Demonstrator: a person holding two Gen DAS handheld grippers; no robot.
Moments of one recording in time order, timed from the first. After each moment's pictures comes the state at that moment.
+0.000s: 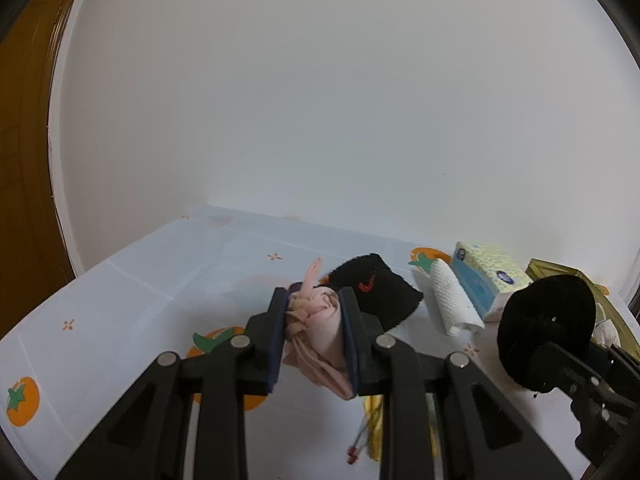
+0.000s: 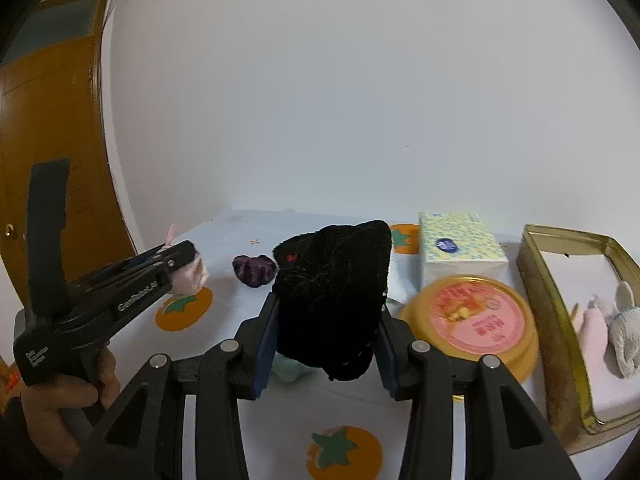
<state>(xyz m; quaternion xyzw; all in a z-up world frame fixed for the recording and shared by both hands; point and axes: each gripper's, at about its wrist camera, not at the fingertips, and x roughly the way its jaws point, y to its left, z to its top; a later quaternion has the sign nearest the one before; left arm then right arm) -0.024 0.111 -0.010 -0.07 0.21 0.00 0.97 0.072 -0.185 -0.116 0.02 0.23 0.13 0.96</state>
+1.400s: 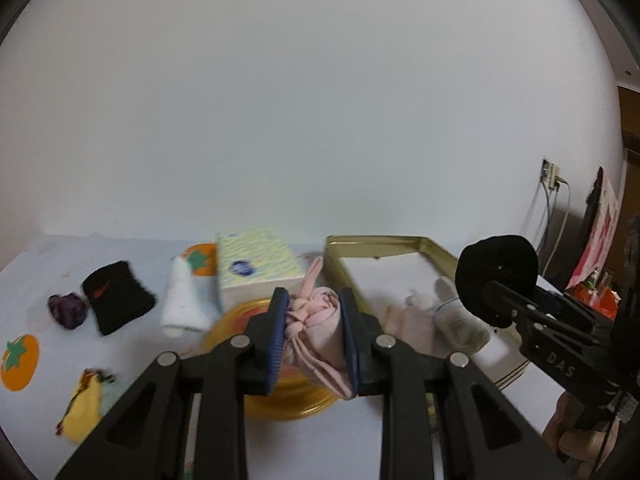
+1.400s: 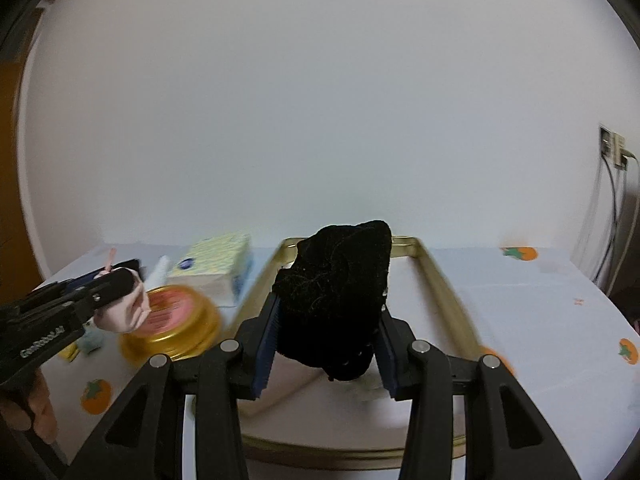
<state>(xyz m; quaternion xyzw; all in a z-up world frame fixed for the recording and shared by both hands) -0.054 -0.105 0.021 -0.02 0.21 -0.22 0.95 0.005 -0.399 -0.088 0.03 0.19 -0.07 0.98</state>
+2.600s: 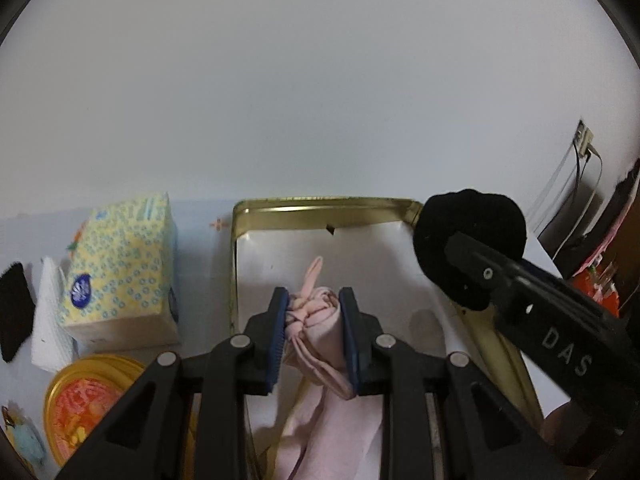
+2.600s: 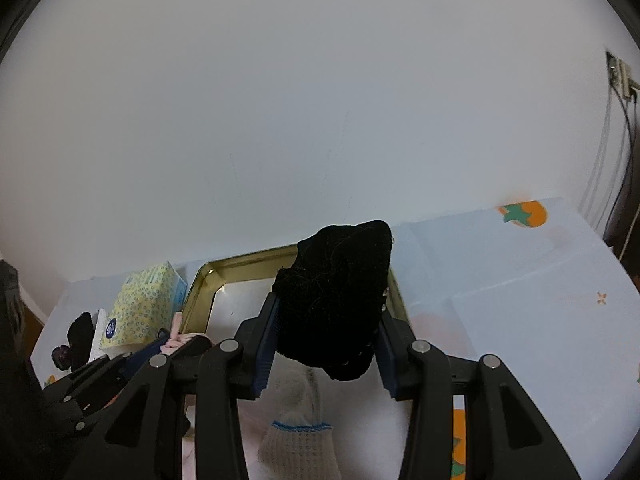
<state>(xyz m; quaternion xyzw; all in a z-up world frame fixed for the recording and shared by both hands) 0.061 -0.244 0.006 0.00 0.38 -0.22 0.90 0.135 -0.483 -0.075 0.13 0.32 -0.09 0.94</state>
